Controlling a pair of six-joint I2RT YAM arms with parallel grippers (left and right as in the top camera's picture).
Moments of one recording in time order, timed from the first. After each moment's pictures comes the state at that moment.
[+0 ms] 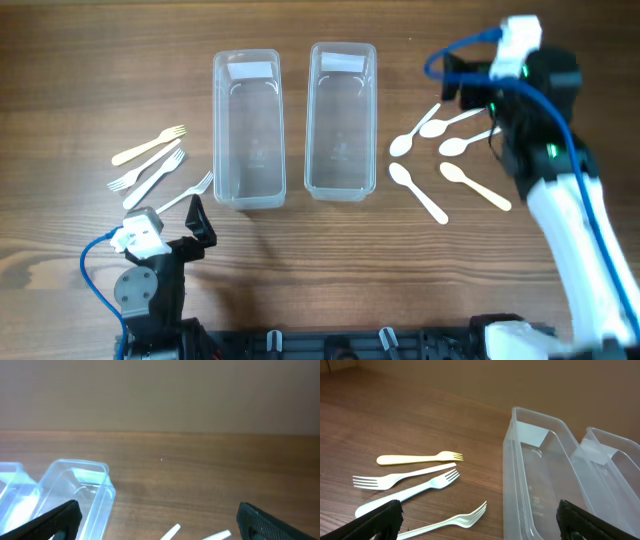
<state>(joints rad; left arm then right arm) 0.16 0.01 0.10 -0.32 0.05 -0.25 0.06 1.38 1.16 -0.26 -0.07 0.03</state>
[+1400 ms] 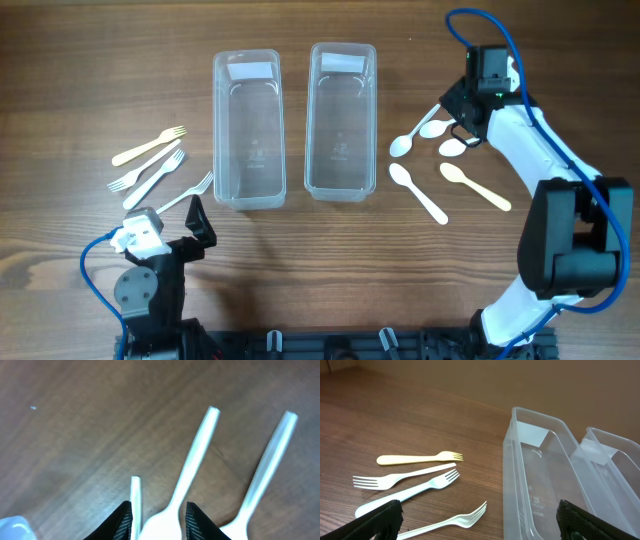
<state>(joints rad) 0.16 0.01 0.10 -0.32 0.05 -0.25 0.04 1.87 1.24 -0.42 0.15 0.81</state>
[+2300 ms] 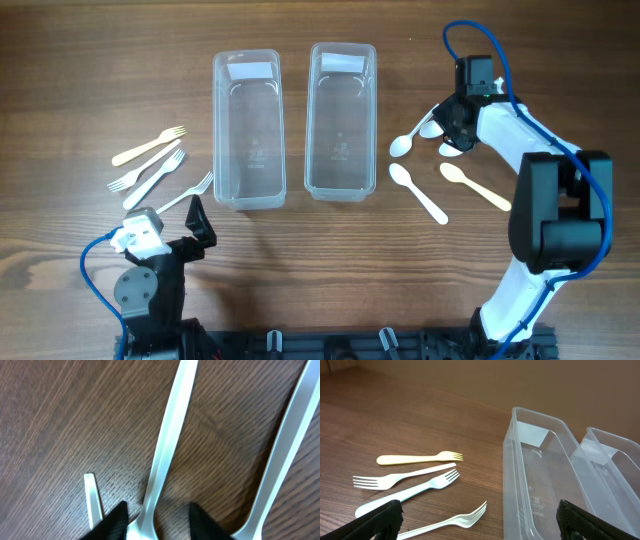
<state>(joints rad) 0.16 0.01 0.10 -0.32 0.05 -0.25 0.04 2.00 1.25 -0.43 0.11 0.92</state>
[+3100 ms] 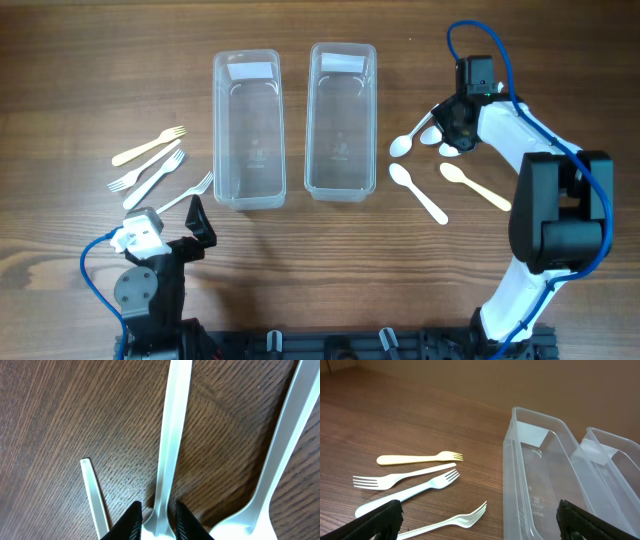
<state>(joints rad) 0.16 0.01 0.10 -0.32 0.05 -0.25 0.03 2.00 1.26 -0.47 0.05 0.99</state>
